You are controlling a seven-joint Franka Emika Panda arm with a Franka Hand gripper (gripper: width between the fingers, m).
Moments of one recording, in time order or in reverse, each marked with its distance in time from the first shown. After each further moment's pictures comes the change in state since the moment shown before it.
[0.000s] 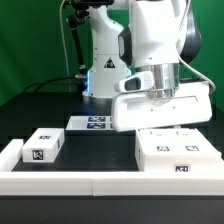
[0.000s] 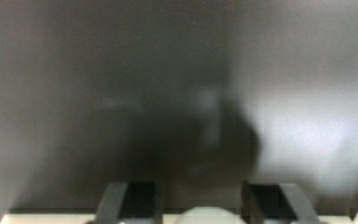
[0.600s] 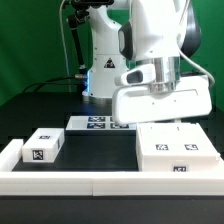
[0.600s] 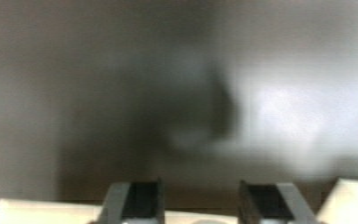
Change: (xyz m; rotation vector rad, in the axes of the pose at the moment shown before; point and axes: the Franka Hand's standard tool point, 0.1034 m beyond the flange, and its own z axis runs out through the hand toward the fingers) arm 0.005 -0.004 -0.025 -0.005 -0.012 -0.056
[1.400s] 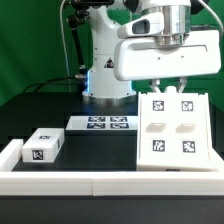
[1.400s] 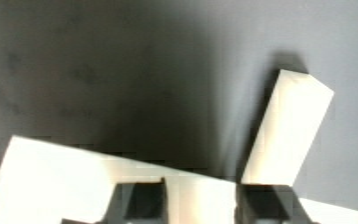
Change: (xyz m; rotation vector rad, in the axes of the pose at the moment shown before) arm 0.031 0.000 -0.070 -0.016 -0.066 -0.017
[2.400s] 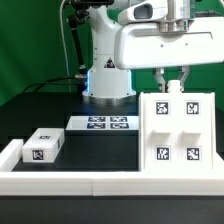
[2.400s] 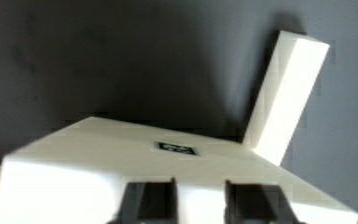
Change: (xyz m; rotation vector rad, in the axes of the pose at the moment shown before) arm 0.033 0.003 -0.025 -0.002 -0.011 -0.003
